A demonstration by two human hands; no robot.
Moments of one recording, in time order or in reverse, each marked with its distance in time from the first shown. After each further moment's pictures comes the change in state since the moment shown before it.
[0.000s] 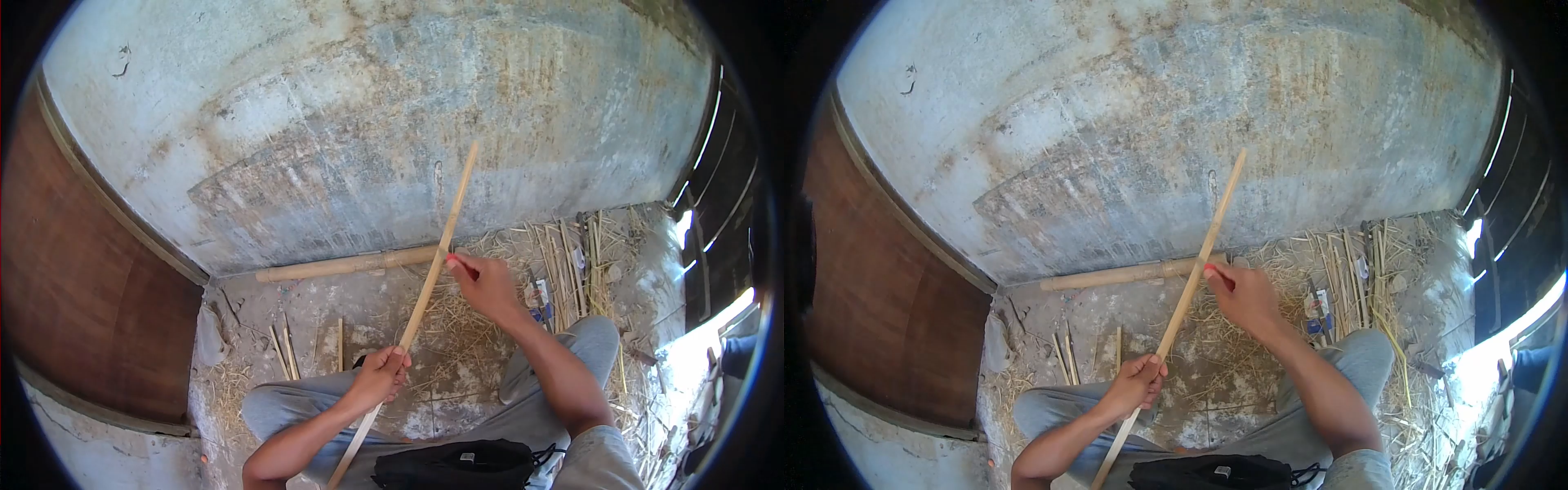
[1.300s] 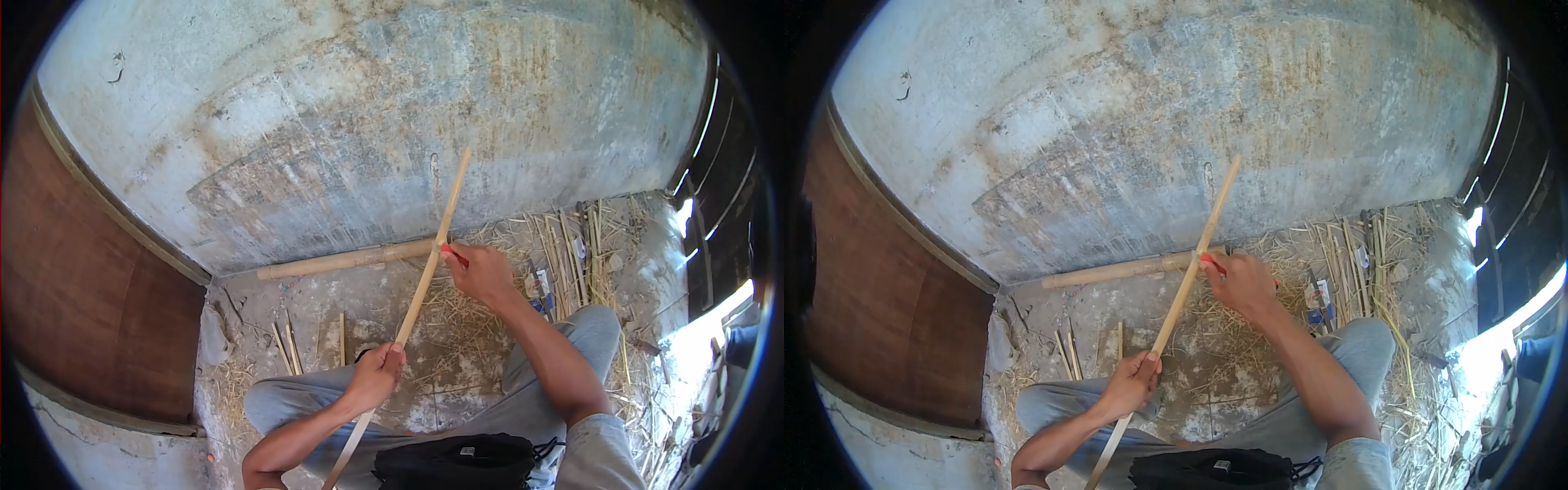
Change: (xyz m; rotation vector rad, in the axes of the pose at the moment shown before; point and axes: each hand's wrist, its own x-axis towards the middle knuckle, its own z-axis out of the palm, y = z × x) left_hand -0.006 -0.009 0.004 0.227 0.098 0.129; right_hand 0.009 0.023 0.013 -0.199 0.043 -0.180
